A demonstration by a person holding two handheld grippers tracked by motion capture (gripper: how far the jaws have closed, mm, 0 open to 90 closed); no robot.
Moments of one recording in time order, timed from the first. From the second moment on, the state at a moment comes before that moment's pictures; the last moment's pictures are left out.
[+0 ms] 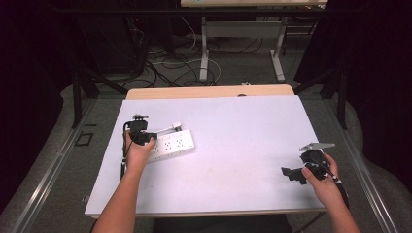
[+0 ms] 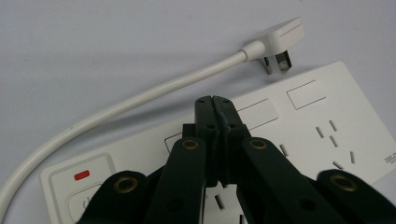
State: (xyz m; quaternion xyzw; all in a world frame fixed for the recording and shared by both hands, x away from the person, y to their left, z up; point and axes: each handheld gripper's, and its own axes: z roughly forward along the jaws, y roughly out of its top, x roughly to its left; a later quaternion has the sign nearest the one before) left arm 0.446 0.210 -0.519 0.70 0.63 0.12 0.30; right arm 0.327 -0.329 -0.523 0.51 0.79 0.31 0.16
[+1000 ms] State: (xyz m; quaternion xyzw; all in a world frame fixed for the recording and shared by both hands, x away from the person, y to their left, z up) left arm 0.446 0.205 -0.525 0.71 0.63 0.12 0.30; right arm 0.327 -0.330 -0.523 0.51 0.79 0.31 0.17
